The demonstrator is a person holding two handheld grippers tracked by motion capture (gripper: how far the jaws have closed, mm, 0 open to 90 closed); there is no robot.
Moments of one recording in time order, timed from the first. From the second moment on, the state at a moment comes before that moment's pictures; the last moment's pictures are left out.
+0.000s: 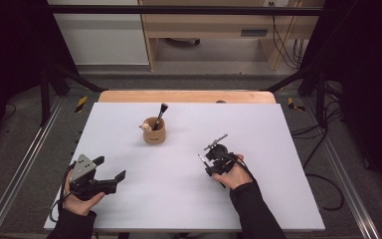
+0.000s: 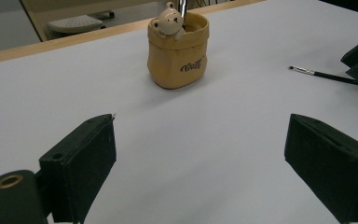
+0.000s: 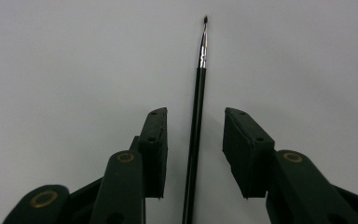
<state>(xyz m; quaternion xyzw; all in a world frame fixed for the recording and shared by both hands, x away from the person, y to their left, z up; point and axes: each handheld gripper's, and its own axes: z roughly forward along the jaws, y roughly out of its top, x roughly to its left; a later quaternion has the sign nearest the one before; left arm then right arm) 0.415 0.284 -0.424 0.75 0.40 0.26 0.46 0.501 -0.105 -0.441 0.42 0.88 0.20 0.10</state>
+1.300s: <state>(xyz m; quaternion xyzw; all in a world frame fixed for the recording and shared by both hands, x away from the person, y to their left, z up) 0.416 0.283 -0.424 0.75 0.40 0.26 0.46 0.504 -0.103 -0.448 0.42 0.89 0.15 0.08</state>
